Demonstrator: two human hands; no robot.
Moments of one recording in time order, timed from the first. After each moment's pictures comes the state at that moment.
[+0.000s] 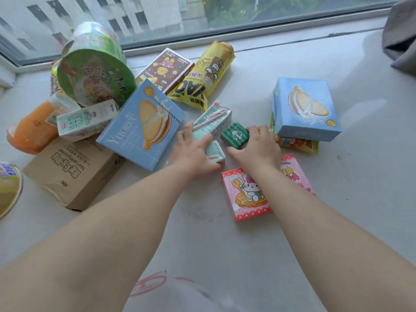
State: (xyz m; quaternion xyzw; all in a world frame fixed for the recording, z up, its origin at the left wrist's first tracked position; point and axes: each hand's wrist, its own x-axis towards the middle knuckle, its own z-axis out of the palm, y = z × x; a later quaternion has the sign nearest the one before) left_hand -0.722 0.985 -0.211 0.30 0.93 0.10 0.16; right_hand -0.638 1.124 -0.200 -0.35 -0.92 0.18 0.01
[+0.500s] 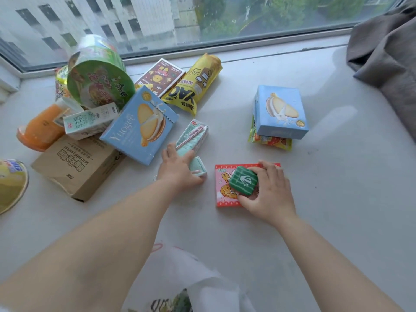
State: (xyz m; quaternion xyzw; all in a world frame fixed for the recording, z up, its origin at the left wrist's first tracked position) left_hand -0.697 0.954 -0.205 0.25 0.94 0.09 0.19; right_hand -0.518 1.109 -0.180 -0.26 -0.95 0.18 0.00
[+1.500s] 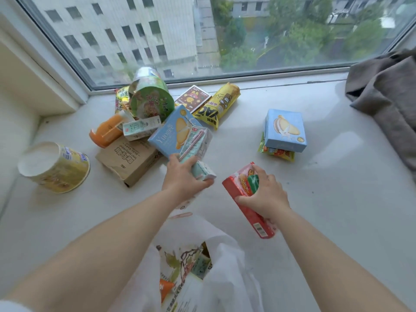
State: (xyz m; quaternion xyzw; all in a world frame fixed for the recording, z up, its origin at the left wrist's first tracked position) left_hand -0.628 0.885 -0.085 0.18 0.94 0.23 0.18; right_hand -0.498 1.067 -0.105 -0.33 -0.89 0.28 -0.13
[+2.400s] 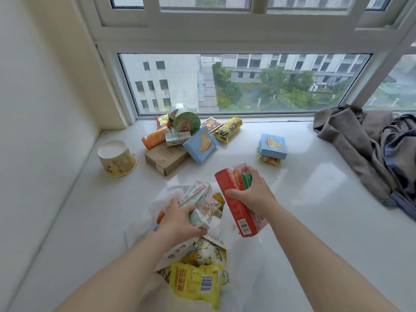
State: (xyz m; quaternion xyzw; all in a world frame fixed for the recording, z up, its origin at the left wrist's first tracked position) left_hand -0.434 0.701 -0.016 0.19 0.93 0.19 0.25; right_hand -0.374 0.917 0.038 -0.29 -0.86 0.43 -0.02
